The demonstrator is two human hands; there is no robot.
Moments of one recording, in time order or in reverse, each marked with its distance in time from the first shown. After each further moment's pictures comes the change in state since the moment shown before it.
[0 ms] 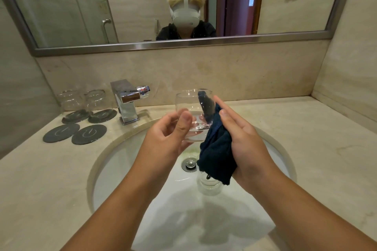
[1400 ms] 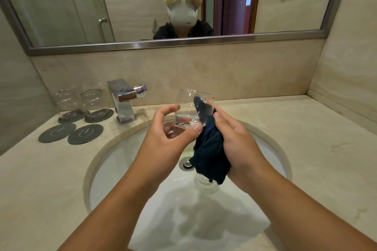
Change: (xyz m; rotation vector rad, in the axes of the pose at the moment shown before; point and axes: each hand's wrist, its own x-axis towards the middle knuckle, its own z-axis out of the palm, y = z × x) left_hand -0.001 -0.002 0.000 0.146 -0.030 0.062; right_hand 0.005 0.009 -0.003 -0.027 0.008 0.075
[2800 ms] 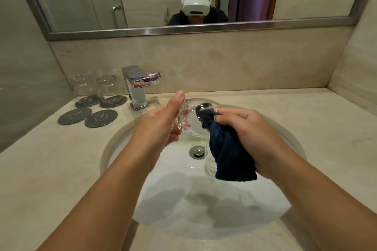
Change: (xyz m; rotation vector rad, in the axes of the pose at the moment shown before) left_hand 0.015 -0.003 -0.026 -0.121 0.157 -0.261; right_hand -0.008 -0.016 -0.003 -0.326 -0.102 0.043
